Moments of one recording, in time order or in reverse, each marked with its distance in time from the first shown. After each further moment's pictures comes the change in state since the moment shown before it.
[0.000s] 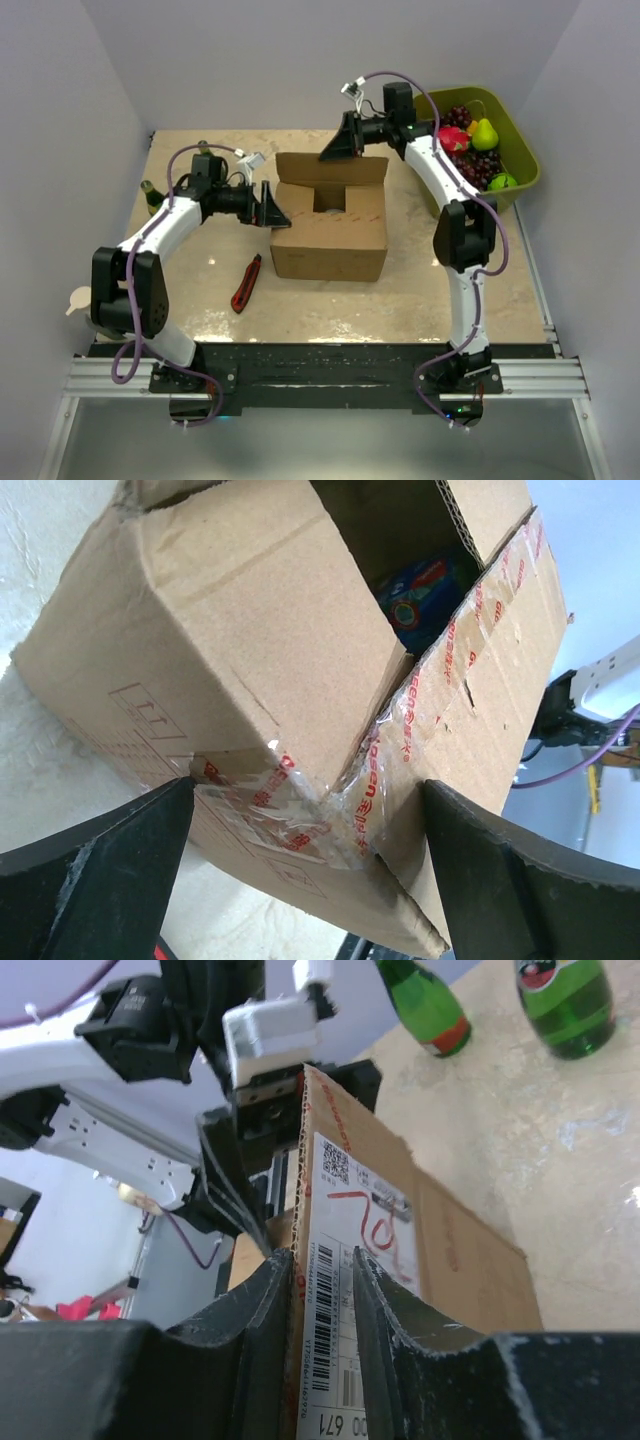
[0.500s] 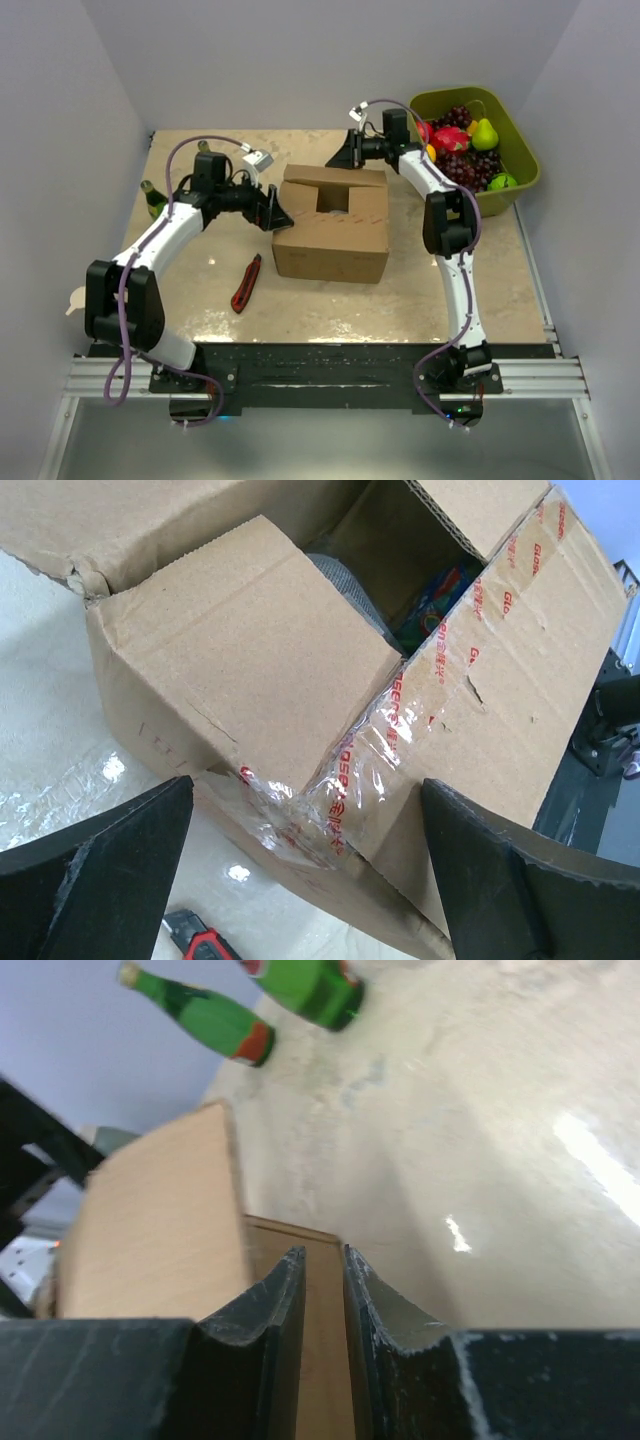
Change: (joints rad) left arm -0.059 -0.089 -0.018 0.087 -0.105 0.173; right arm -0.062 0.291 0.080 0.234 0.167 0.154
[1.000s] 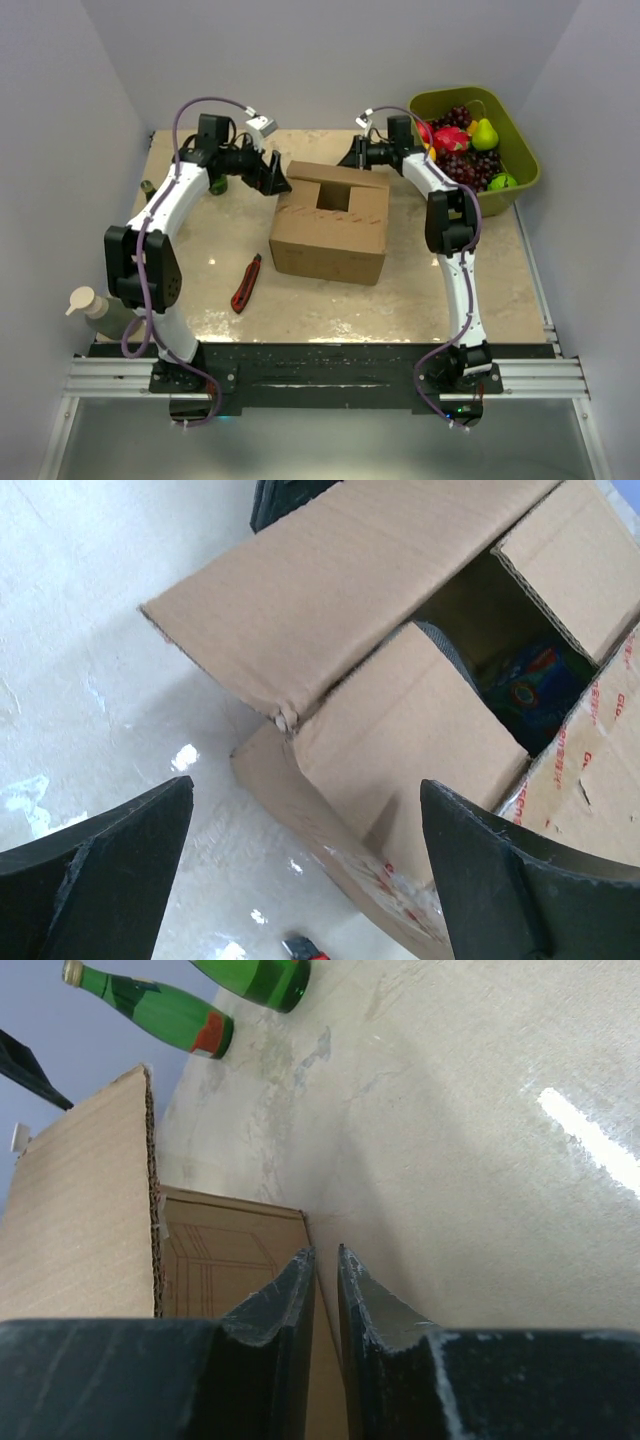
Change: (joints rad) left arm 0.030 0.243 0.428 -0.198 -0.055 0.115; right arm -0.021 0.032 -0.029 -0.040 0.054 -0.037
